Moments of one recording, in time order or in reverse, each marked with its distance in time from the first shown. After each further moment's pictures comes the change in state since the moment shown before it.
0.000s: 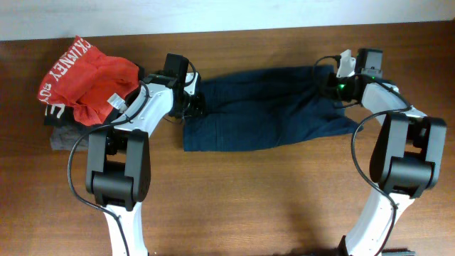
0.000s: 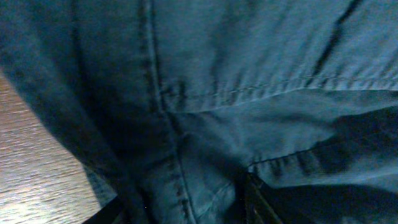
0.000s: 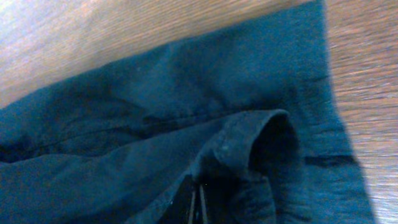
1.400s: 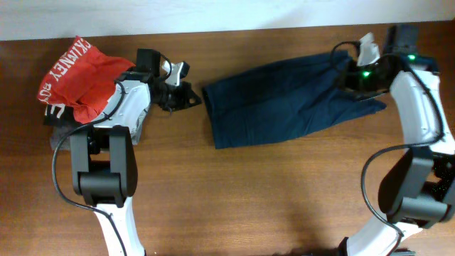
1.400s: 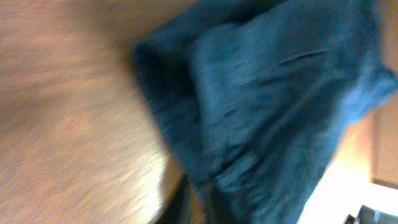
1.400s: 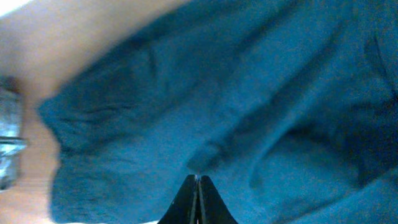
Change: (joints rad) left arm 0.133 0.006 0.021 0.047 0.467 0.074; right arm -0.013 -0.241 0.181 -0.572 0.015 -0.069
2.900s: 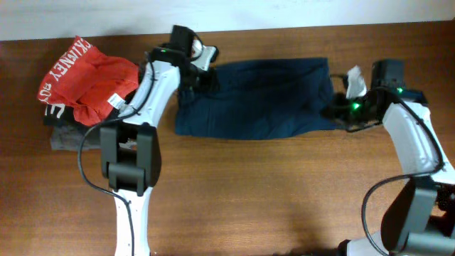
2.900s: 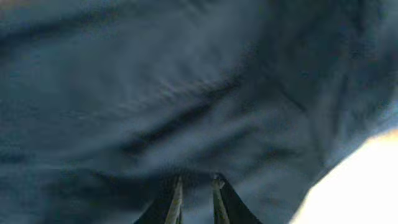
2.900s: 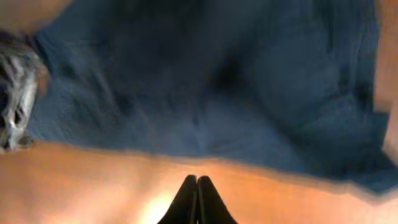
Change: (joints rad) left arm -0.177 0.164 0.413 -0.265 -0.222 0.109; right arm 0.018 -0.221 -0.368 0.147 -0.093 0.005
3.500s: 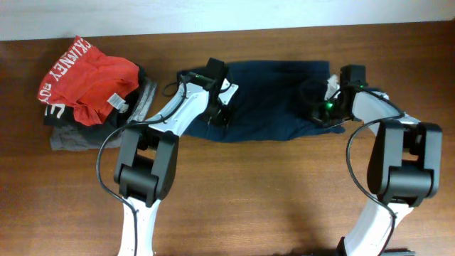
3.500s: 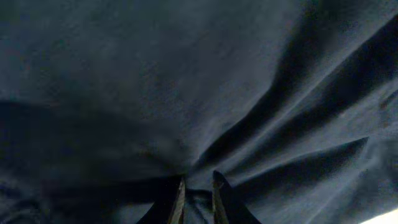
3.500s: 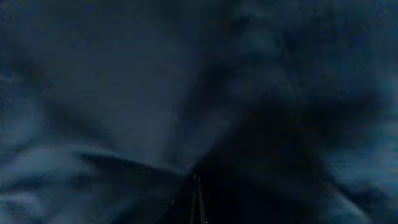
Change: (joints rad) left arm -0.138 -0.057 -0.287 0.072 -0.269 0.019; right arm 0.065 0.370 0.037 0.135 0.190 0.205
